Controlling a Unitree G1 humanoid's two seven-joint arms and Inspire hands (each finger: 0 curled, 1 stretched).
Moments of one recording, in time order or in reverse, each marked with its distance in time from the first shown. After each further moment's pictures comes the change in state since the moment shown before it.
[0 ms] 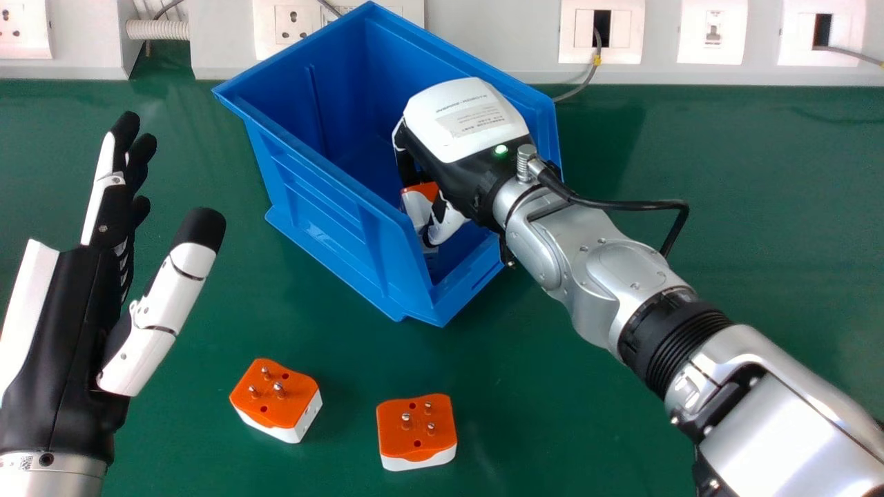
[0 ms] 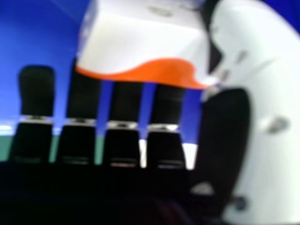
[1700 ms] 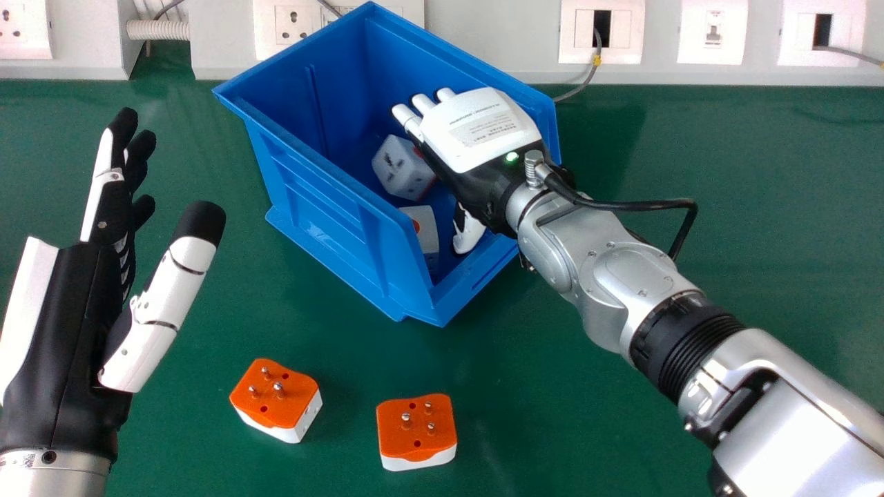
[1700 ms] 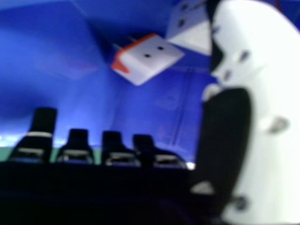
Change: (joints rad) left arm 0.000 -0.022 -0.007 -0.039 0.009 0.040 0.001; right arm 0.019 -0.043 0.050 -0.068 -0.046 0.066 0.073
